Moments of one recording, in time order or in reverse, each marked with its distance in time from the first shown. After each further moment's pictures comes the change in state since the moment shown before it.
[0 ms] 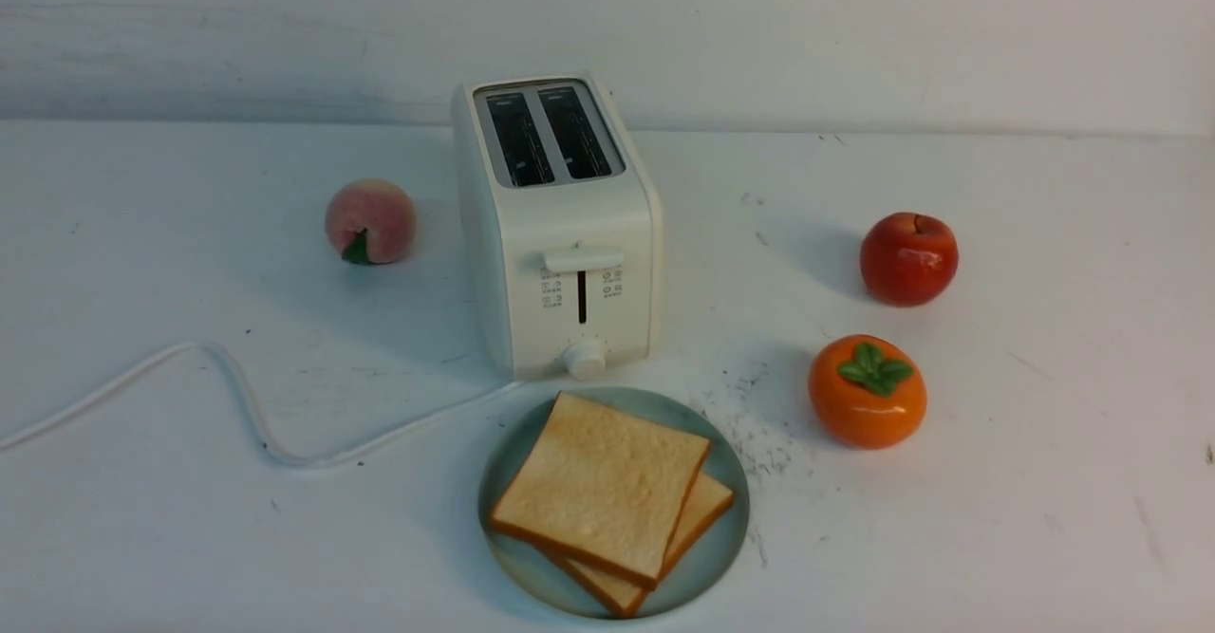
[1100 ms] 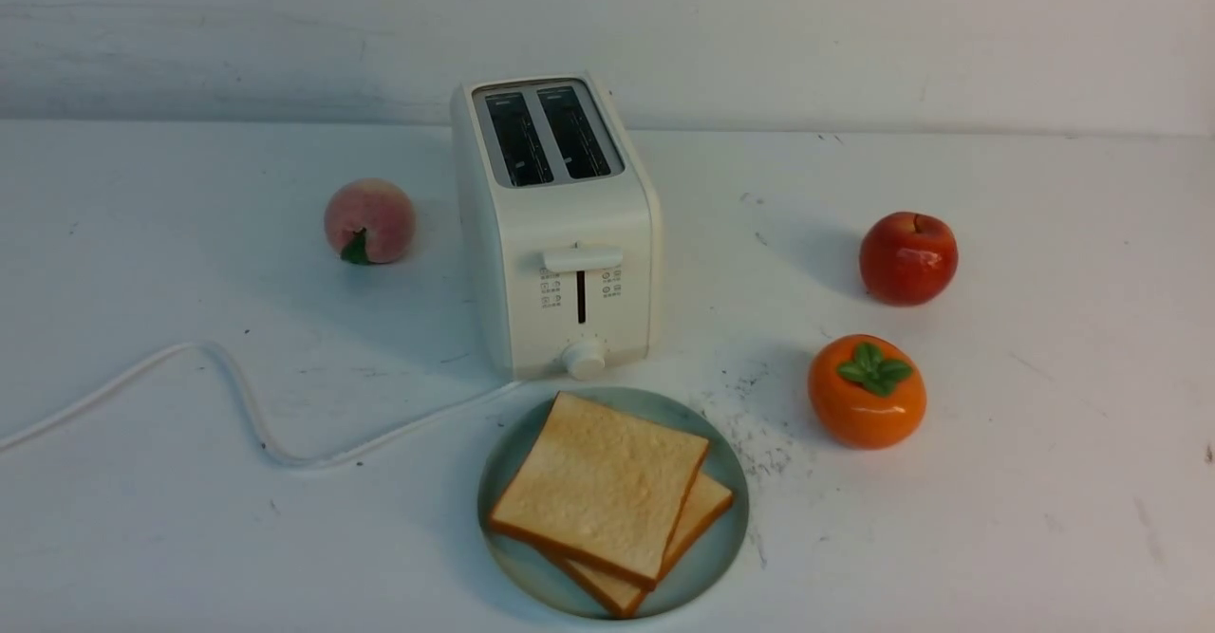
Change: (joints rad) right arm 0.000 0.000 0.000 0.000 0.000 0.001; left arm 0.103 0.000 0.000 -0.010 0.000 0.041
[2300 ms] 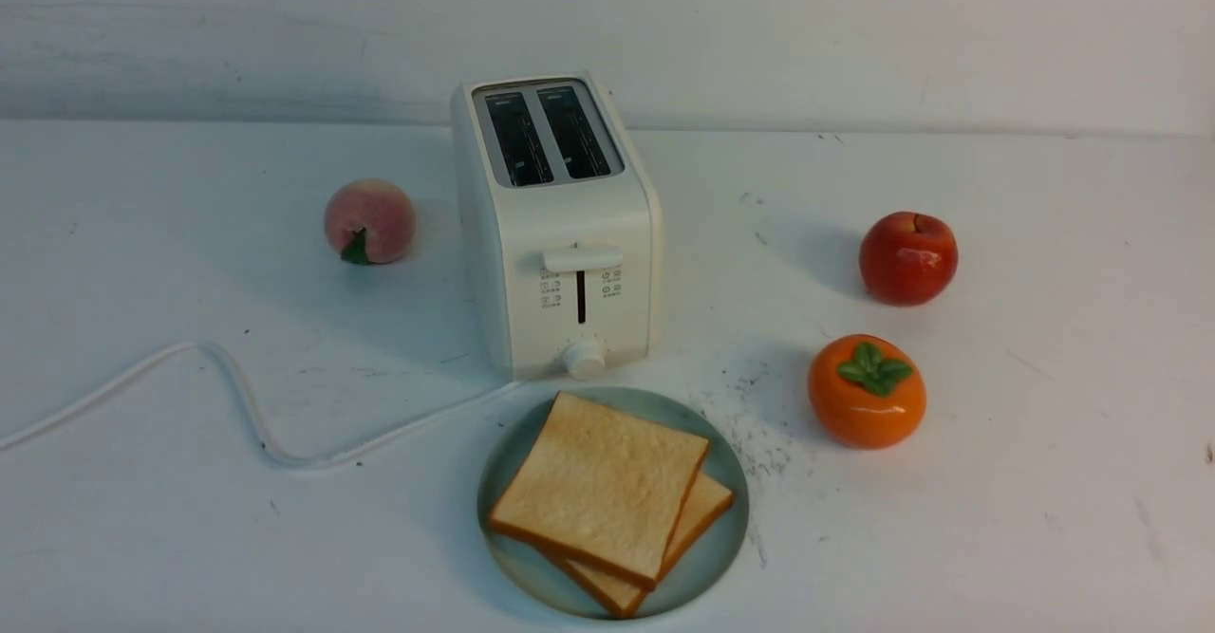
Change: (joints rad) right arm 0.000 0.000 0.000 0.000 0.000 -0.001; left arm 0.000 0.000 0.000 0.000 0.000 0.000
